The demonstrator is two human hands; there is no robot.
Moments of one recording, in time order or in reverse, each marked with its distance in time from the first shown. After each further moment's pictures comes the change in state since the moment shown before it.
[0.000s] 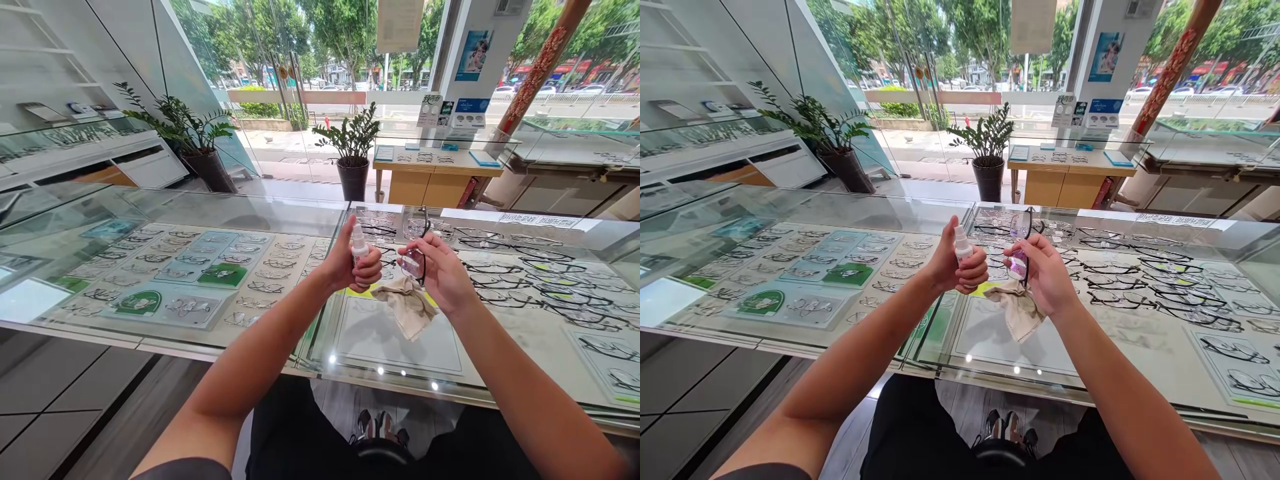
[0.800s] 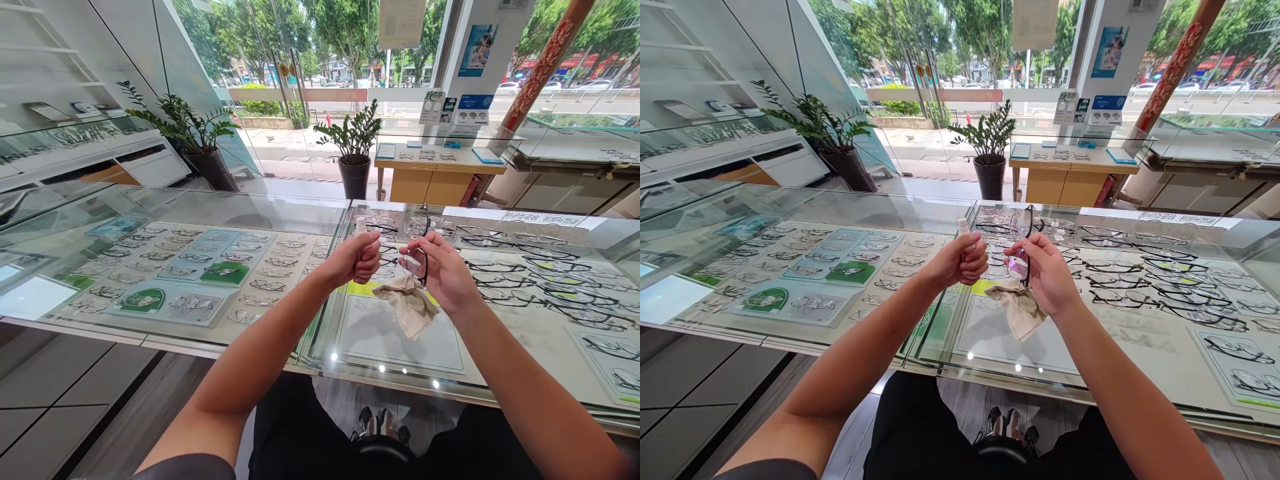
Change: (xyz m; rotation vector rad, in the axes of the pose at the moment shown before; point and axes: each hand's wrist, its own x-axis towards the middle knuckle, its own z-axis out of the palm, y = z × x) left_hand -0.002 -0.001 0.007 0.162 0.257 0.130; right_hand -0.001 -0.001 0.003 0.004 -0.003 0.004
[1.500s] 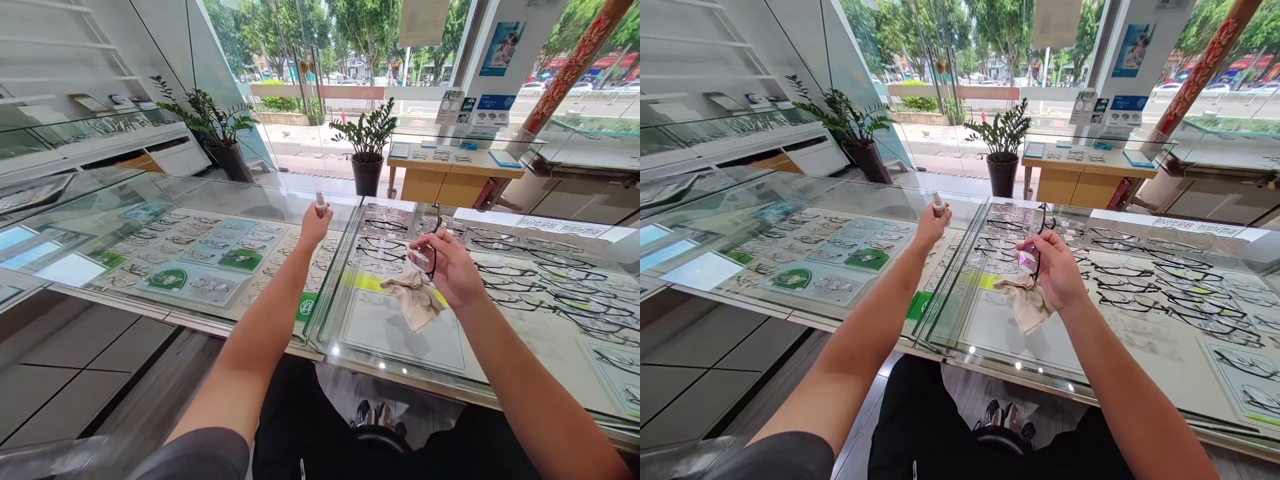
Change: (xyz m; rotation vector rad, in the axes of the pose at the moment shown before) left_hand 0.010 -0.005 -0.166 0.673 1.100 0.368; right_hand 0.004 0.000 -0.007 -0.040 -0.023 -0.011
